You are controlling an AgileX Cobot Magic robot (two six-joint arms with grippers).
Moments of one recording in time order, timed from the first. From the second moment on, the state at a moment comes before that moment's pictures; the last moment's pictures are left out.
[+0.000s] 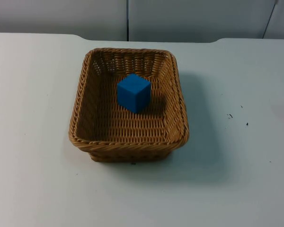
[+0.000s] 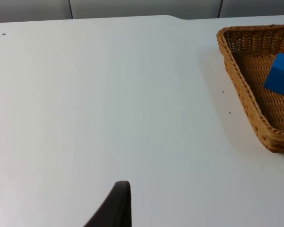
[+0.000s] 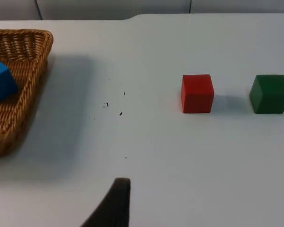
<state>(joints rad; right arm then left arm) 0.01 0.00 -0.52 0.00 1.08 -0.03 -0.02 0.00 -0.52 -0.07 1.08 0.04</state>
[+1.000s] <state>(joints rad) -0.03 0.00 -0.52 0.00 1.08 -0.03 -0.02 0.00 -0.52 -0.07 1.08 0.04</state>
